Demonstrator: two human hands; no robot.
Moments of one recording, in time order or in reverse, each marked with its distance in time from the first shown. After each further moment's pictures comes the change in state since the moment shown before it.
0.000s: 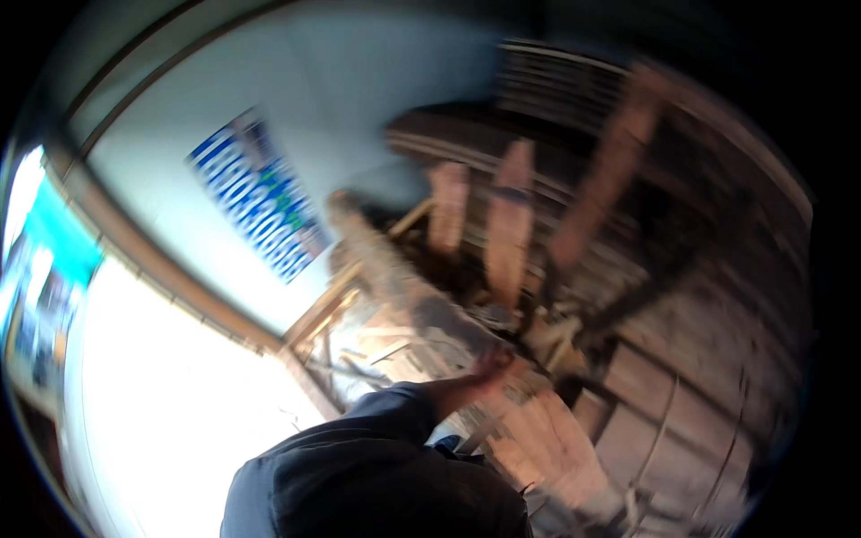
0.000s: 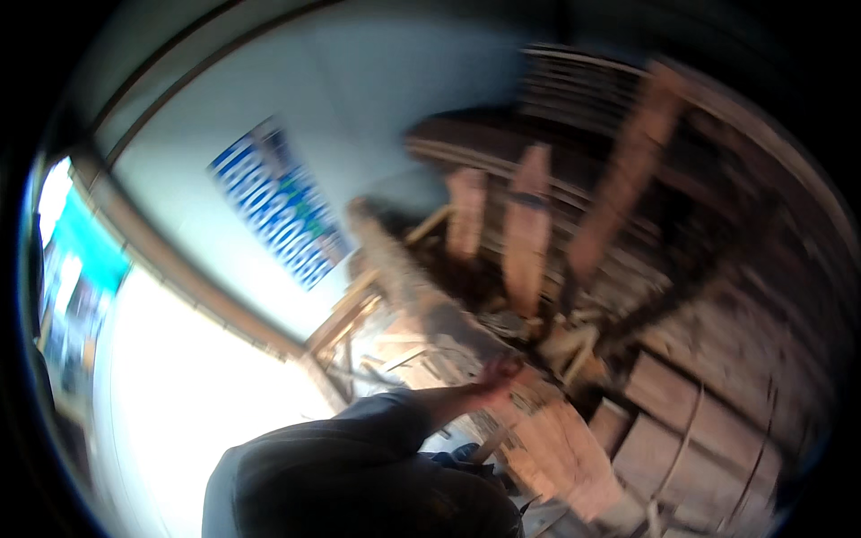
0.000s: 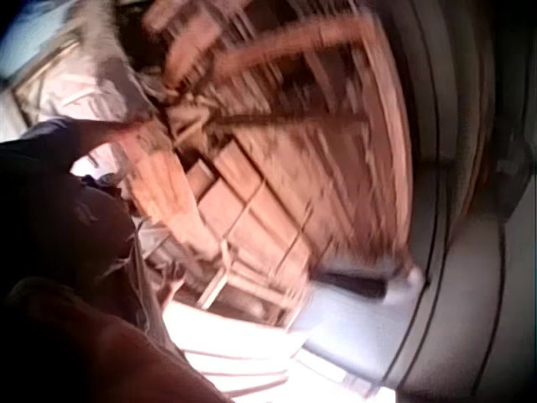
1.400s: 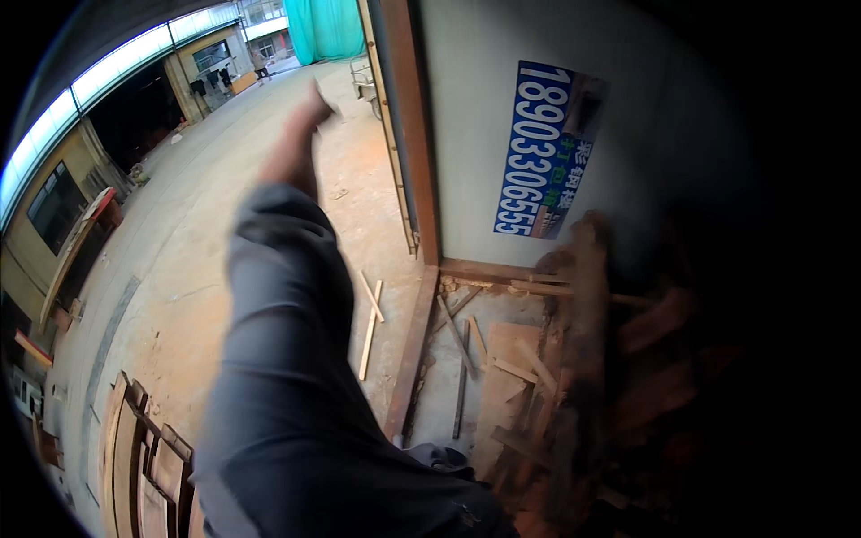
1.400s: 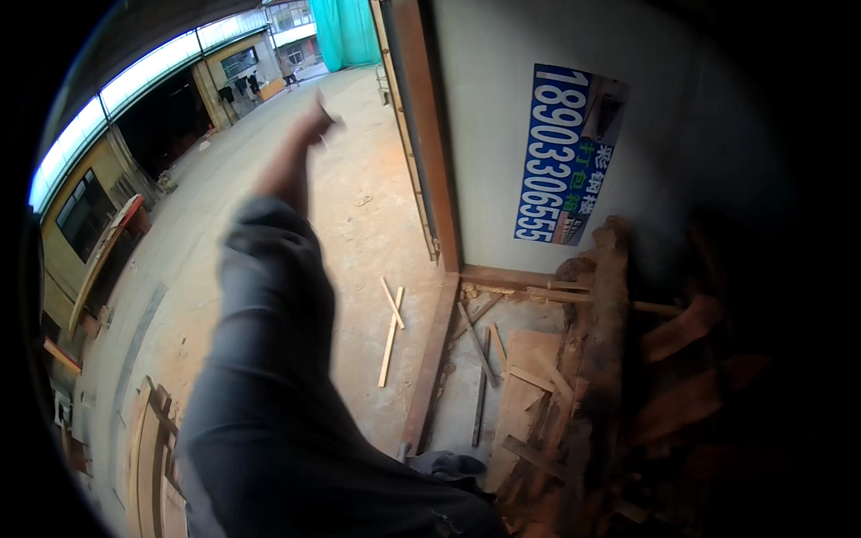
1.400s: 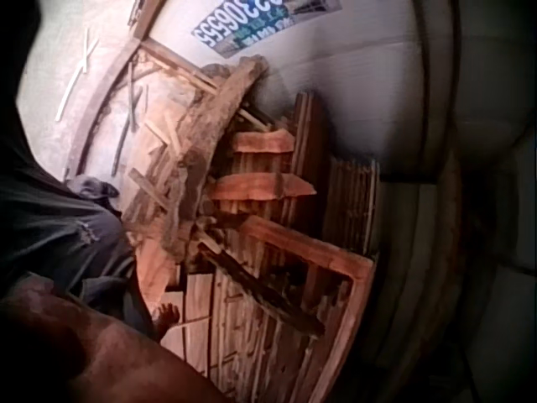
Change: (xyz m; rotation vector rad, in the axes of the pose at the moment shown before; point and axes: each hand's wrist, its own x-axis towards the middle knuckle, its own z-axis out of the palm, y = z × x) left_hand -0.511 0.188 -0.765 0.603 1.217 -0.957; right_hand 0.197 -0.063 0.203 -0.197 -0.714 0.017
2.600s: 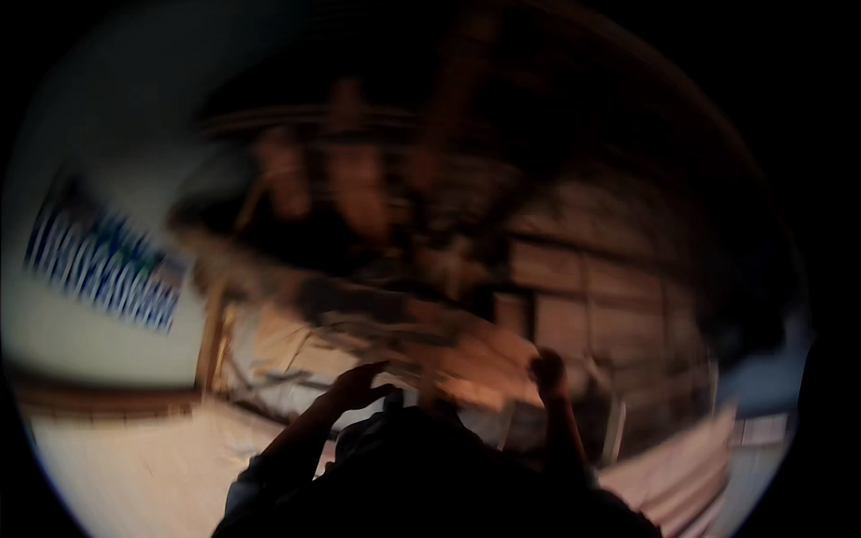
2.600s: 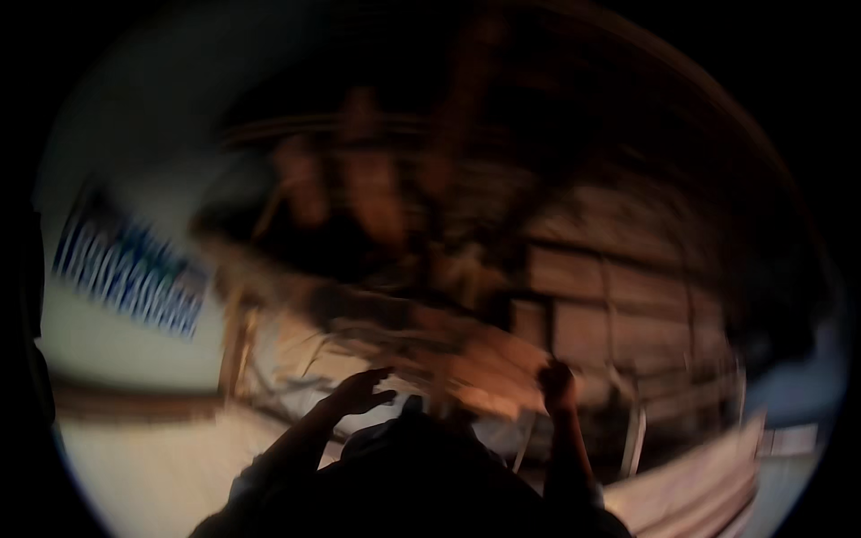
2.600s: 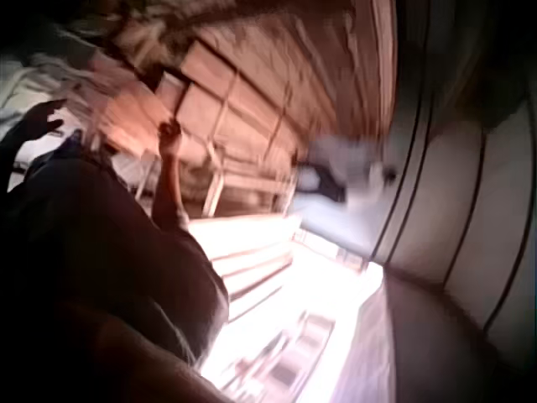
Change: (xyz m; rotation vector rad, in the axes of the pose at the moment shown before) left_hand -0.503 0.186 0.470 0.061 -1.420 1.500; right_hand -0.092 -0.044 0.053 -0.182 0.455 -0.130
